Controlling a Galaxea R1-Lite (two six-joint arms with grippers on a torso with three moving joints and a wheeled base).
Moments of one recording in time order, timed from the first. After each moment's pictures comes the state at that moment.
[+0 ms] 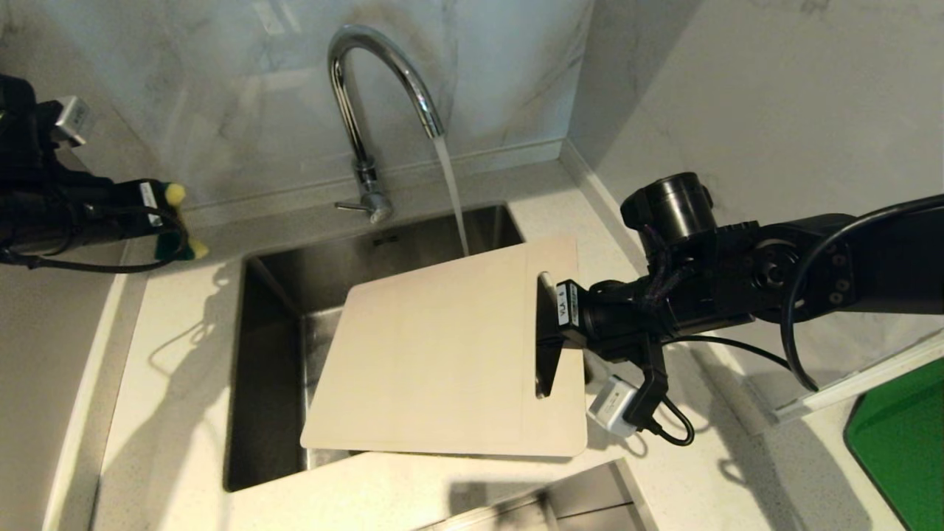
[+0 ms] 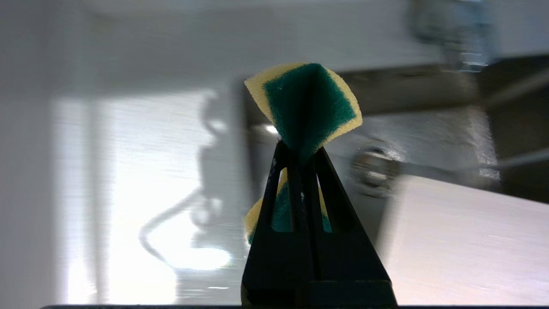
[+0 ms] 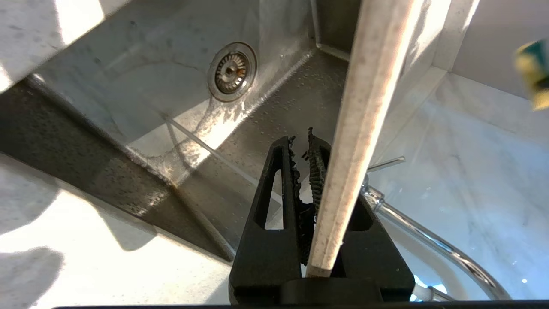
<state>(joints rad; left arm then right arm) -0.10 1.60 -1.32 -0.02 0.16 -0.20 0.36 1.81 -1.35 0.23 0.55 -2.63</state>
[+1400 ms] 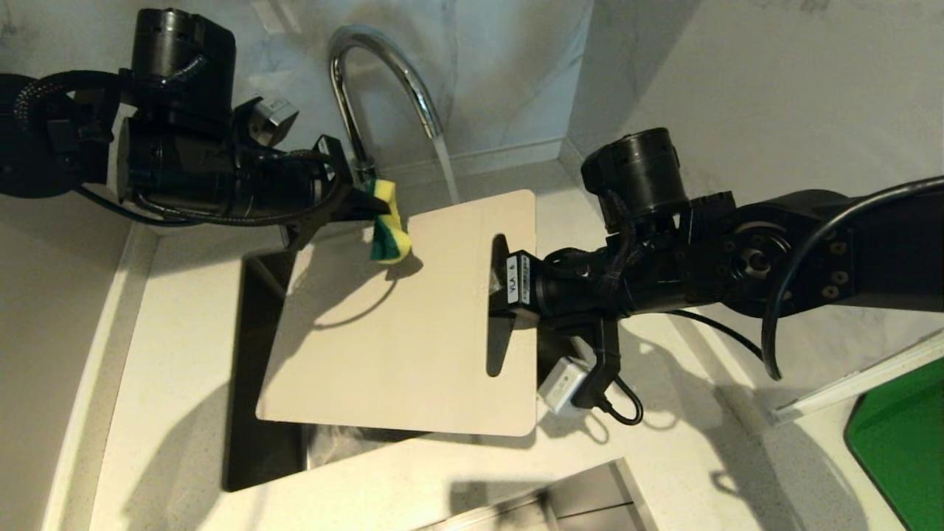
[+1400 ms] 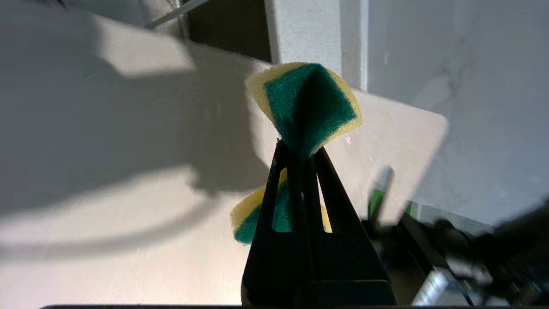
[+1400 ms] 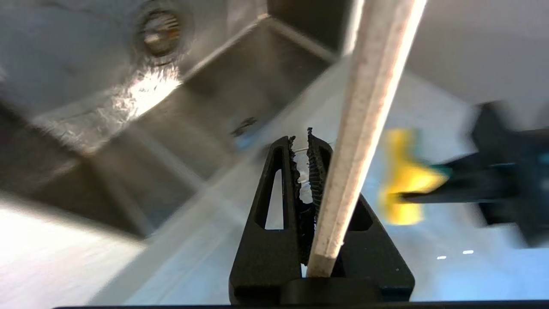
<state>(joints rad) -0.49 1.83 -1.80 0.34 -0.24 -0.72 0.52 1.79 -1.44 0.15 0.44 -2.63</state>
